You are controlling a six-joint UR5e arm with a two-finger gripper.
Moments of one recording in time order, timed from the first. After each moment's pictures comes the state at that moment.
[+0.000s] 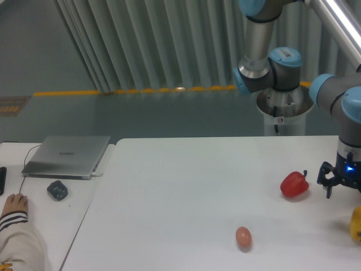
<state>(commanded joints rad) 2.56 -1.95 -1.55 -1.06 1.51 0.82</state>
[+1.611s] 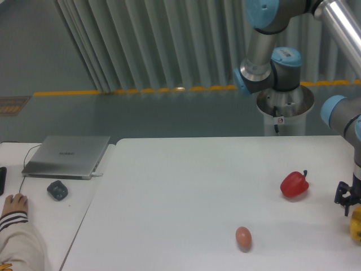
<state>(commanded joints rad) 2.56 -2.07 -1.52 -1.00 1.59 0.82</state>
